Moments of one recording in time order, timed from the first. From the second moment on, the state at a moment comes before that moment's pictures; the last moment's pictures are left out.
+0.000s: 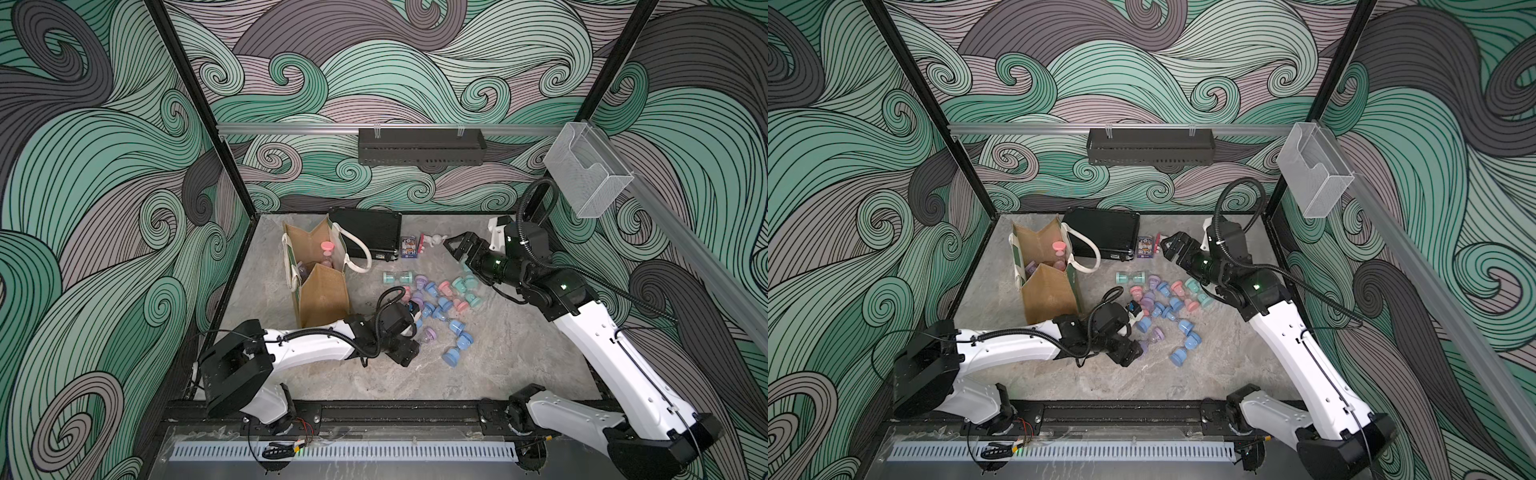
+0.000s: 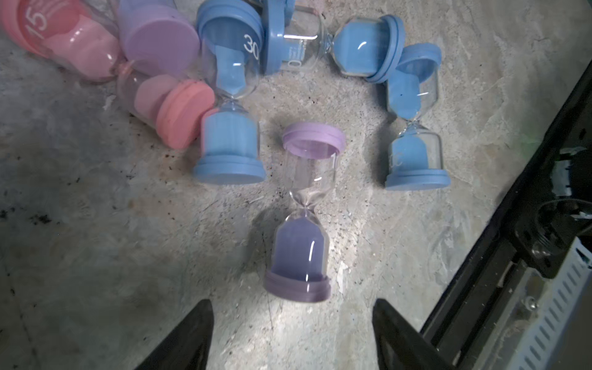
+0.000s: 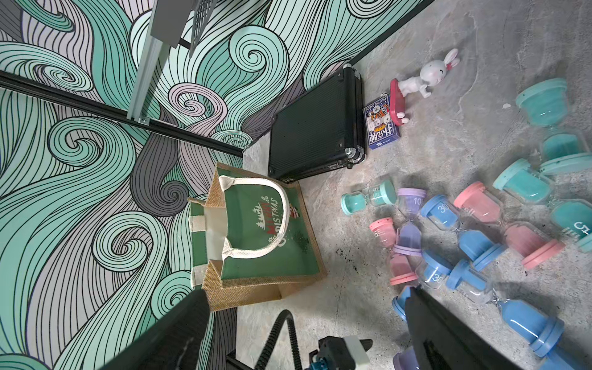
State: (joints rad) left arm -1.07 1.52 0.85 -0.29 0.01 -0.37; right arm 0.45 1.11 1.27 -0.69 -0.15 0.90
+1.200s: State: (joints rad) left arm -1.11 1.72 0.85 -0.15 -0.22 -0.35; right arm 0.43 1.10 1.18 -0.60 -0.21 0.92
